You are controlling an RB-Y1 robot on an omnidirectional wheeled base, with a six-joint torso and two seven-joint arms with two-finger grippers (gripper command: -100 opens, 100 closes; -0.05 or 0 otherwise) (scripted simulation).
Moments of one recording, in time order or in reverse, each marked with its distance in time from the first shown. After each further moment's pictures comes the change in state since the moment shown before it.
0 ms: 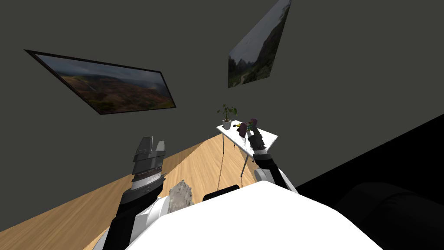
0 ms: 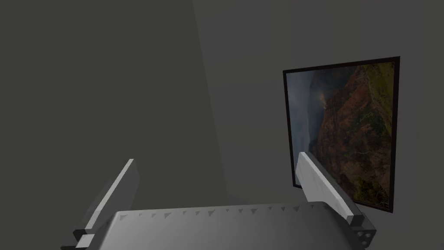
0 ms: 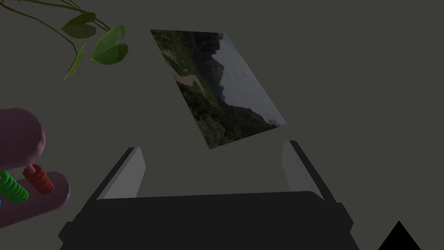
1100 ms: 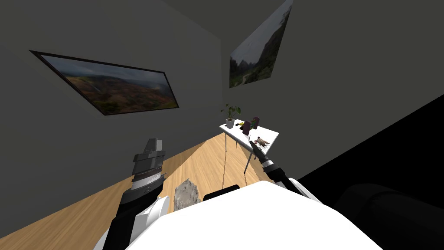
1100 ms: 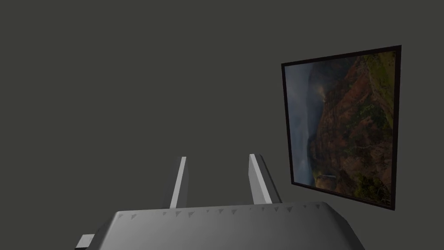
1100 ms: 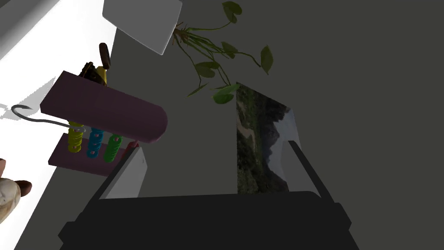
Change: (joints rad) left arm 0.000 0.000 0.000 0.000 0.000 0.000 0.000; right arm 0.165 -0.316 -0.046 0.191 -0.023 0.046 0.126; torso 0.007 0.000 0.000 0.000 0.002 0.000
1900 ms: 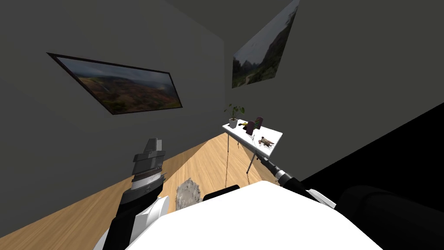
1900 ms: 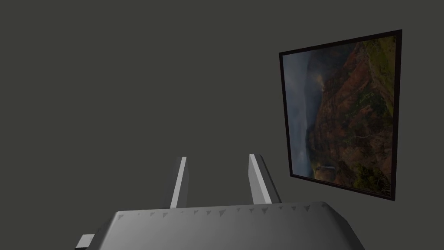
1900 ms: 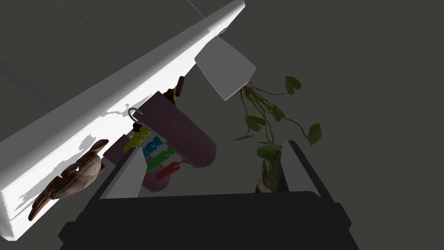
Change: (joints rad) left arm 0.000 0.000 0.000 0.000 0.000 0.000 0.000; right arm 0.136 -0.224 -0.030 0.161 0.002 0.018 0.075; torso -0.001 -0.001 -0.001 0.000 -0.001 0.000
